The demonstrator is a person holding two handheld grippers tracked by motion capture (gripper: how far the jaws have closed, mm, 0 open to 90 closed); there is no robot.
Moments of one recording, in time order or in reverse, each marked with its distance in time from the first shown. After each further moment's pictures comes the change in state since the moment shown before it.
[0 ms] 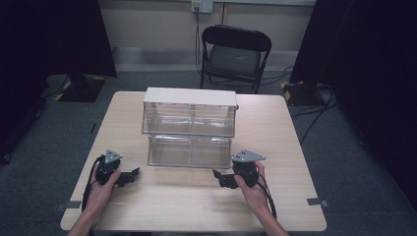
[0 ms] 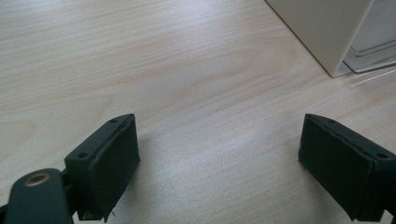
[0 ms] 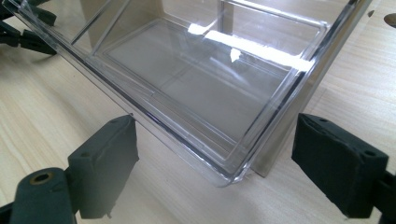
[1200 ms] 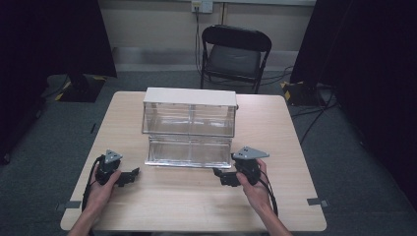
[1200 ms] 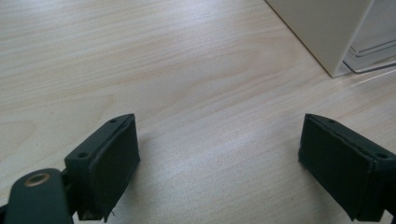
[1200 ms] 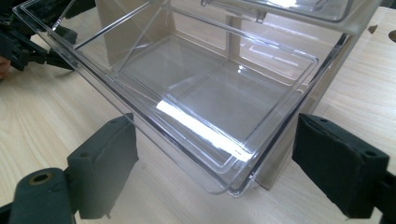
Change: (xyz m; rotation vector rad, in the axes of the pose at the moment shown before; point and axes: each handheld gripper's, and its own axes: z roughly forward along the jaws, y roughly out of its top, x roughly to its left) left arm 0.000 0.000 0.000 0.000 -0.001 0.000; right arm -0.001 0.012 -0.010 -0.031 0.044 0.006
